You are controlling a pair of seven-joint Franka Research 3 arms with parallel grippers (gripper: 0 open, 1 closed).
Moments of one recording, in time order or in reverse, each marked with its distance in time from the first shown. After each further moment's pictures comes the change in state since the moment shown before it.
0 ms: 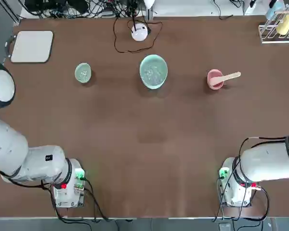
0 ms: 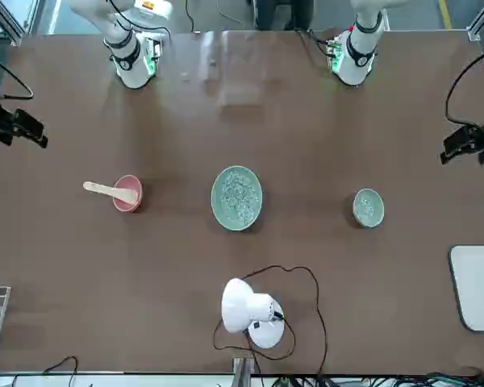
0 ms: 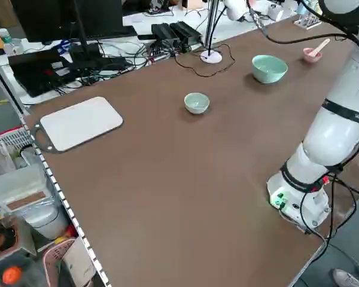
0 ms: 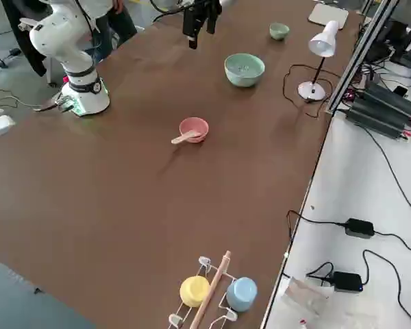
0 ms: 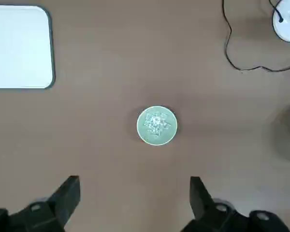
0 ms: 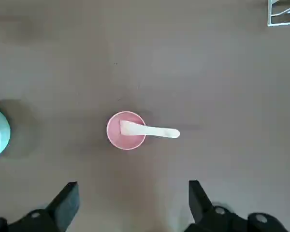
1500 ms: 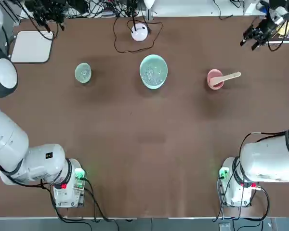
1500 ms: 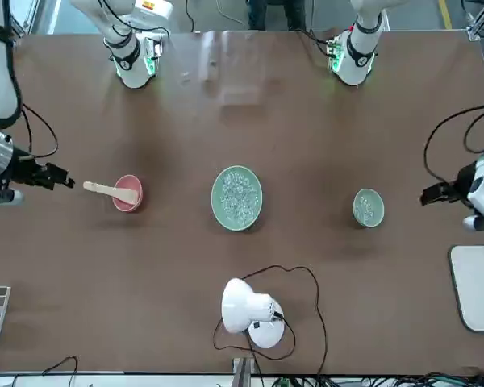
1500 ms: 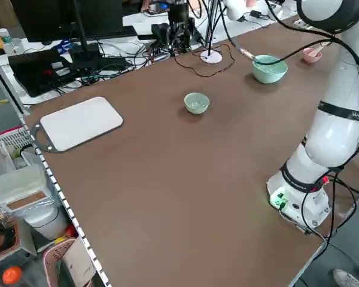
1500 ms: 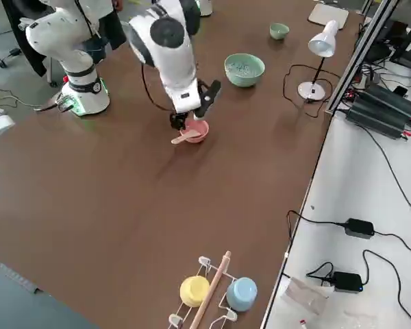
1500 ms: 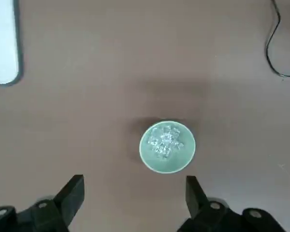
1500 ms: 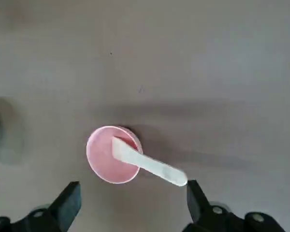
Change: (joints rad) left arm 0.071 0.116 -0.008 -0.296 -0.048 0.337 0.047; right arm -0.268 0.121 -0.006 -0.488 0.345 0.477 -0.523
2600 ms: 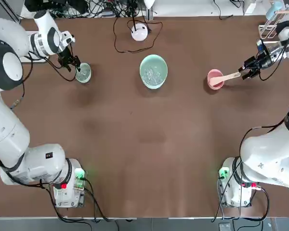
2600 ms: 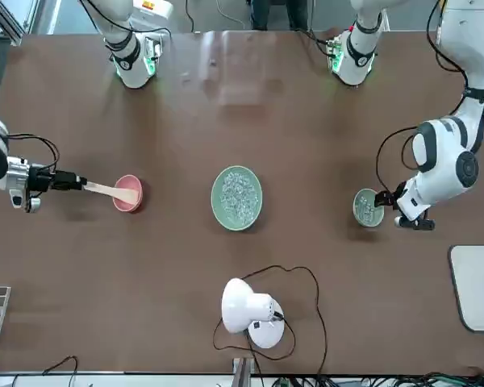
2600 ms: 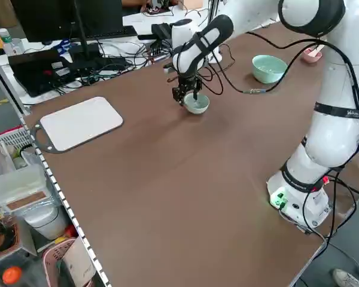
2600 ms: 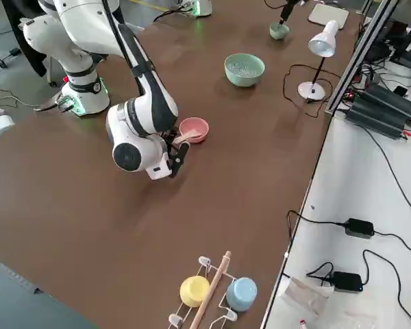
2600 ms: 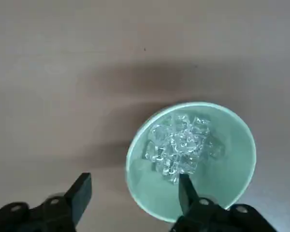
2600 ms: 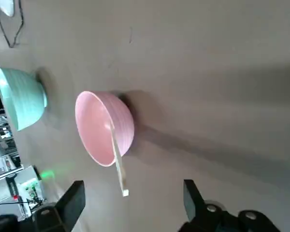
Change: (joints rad) left arm -0.003 0.125 -0.008 -0.422 -0.035 0.512 0.168; right arm -0.223 0.341 0.001 0.060 0.311 -0.222 -0.359
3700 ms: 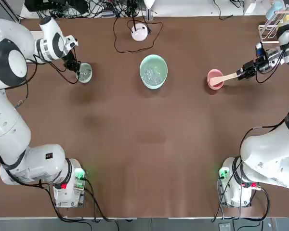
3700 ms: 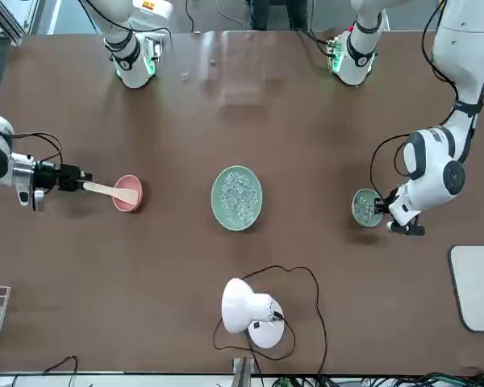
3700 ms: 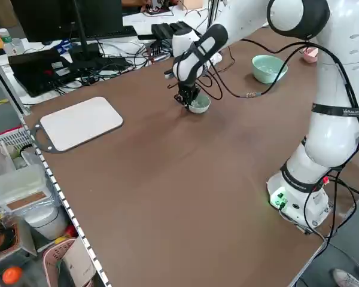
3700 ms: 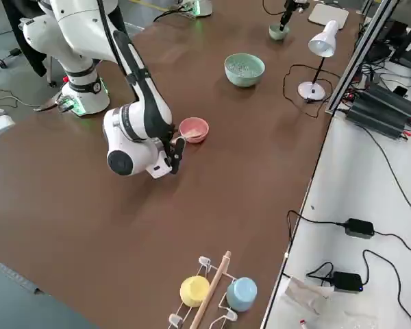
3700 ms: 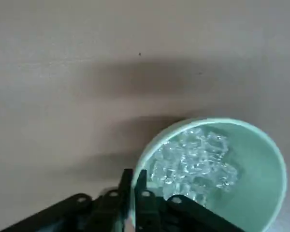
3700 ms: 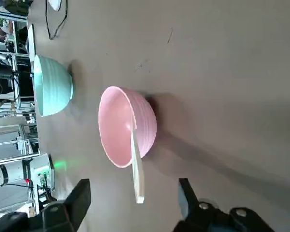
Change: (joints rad) left arm -0.009 0.066 0.002 0.011 0.000 0.075 0.002; right arm -0.029 0.008 0.015 -0.045 0.101 -0.022 -0.213
